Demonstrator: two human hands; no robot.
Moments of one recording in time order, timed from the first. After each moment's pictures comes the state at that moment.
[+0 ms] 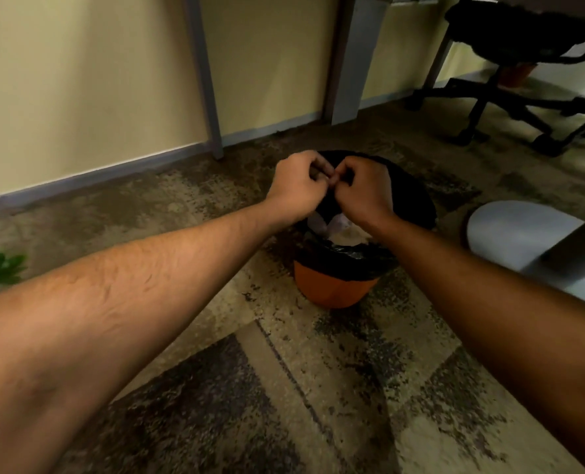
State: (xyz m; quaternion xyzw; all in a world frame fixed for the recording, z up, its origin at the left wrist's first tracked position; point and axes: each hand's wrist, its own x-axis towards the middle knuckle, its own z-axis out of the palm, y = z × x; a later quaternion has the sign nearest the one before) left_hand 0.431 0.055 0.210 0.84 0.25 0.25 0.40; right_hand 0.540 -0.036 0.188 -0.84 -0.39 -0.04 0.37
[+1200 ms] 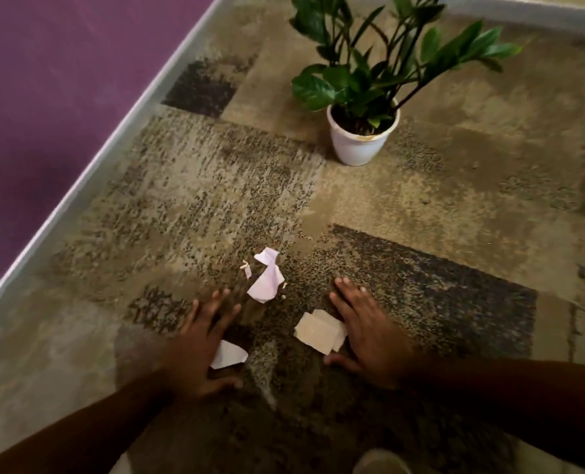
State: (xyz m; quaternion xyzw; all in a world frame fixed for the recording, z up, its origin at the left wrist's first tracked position) left_hand -0.233 -0.158 -0.096 0.80 0.57 0.02 0.17; right_hand 0.124 -0.064 -0.122 -0.36 -0.91 0.20 0.04
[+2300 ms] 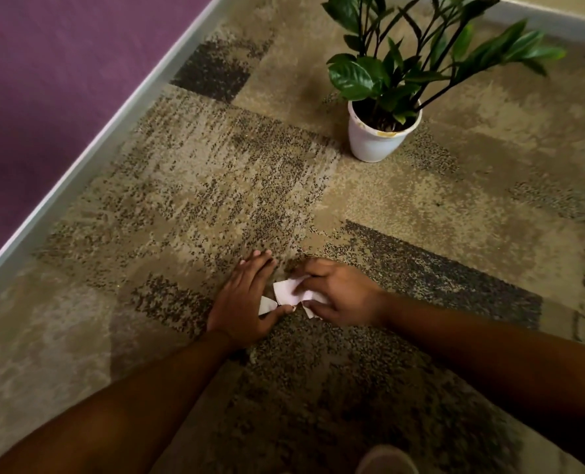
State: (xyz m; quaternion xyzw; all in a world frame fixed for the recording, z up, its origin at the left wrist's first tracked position) left_hand -0.181 -0.093 -0.121 0.73 0.66 0.10 0.15; right_hand 0.047 0.012 -0.105 -0.21 -0.94 0.26 0.05
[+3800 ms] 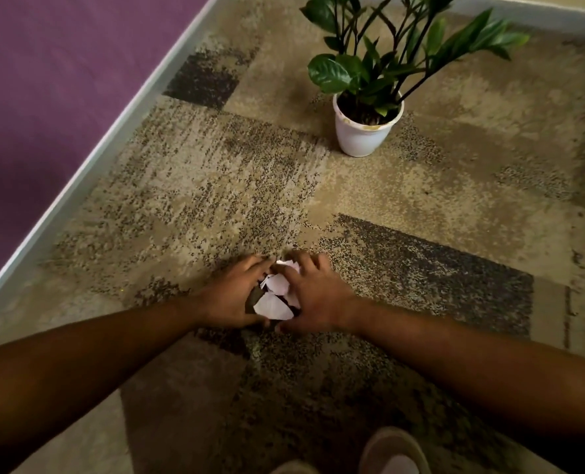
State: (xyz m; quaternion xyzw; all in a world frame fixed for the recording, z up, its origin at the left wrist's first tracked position) left_hand -0.214 -0.069 -0.085 0.75 0.58 -0.03 0.32; right_hand 0.008 -0.032 -0.067 -0.40 -0.87 0.26 -0.12
